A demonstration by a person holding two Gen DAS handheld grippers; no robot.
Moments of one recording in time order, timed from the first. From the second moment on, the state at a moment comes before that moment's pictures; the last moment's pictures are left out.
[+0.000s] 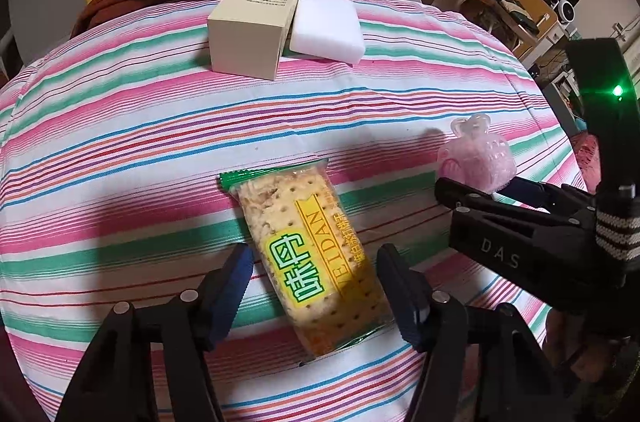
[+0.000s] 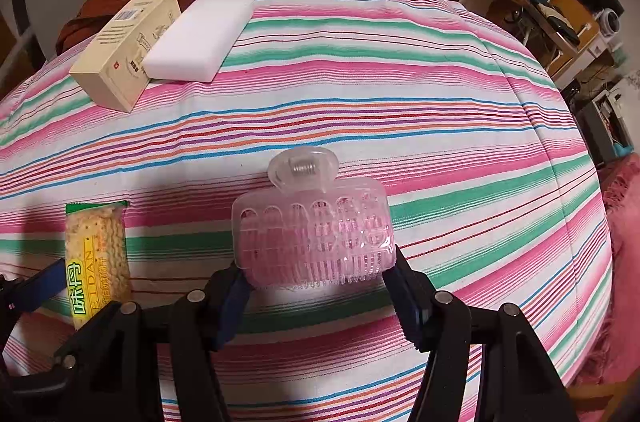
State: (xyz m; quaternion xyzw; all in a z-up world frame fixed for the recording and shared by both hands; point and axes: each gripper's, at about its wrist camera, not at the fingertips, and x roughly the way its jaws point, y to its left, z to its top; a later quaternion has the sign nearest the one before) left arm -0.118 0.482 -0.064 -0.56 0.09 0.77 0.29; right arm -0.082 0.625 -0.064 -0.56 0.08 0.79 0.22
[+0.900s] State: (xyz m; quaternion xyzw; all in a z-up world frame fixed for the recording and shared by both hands) left arm -0.073 0.383 -0.057 -0.50 0.14 0.78 0.36; right arm -0.095 0.594 -0.059 -0.54 0.04 0.83 0.15
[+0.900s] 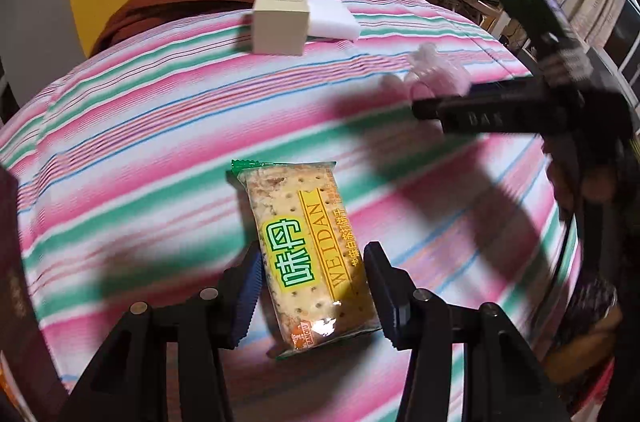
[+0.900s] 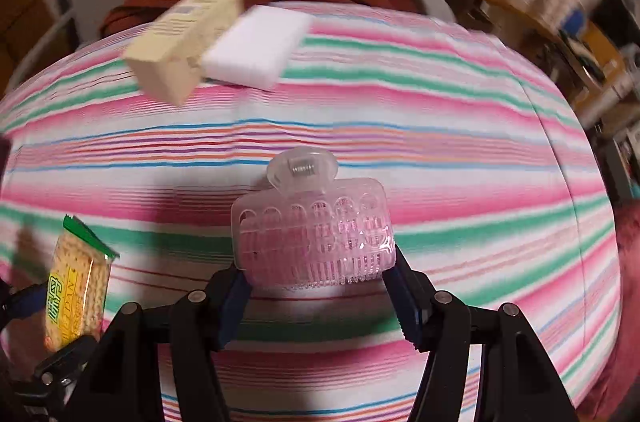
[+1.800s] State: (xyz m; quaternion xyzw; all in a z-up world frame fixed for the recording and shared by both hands) left arm -0.013 0.262 -0.057 -0.45 0.06 0.80 0.39; right arm -0.049 0.463 -0.066 -0.51 0.02 0.86 -0.01
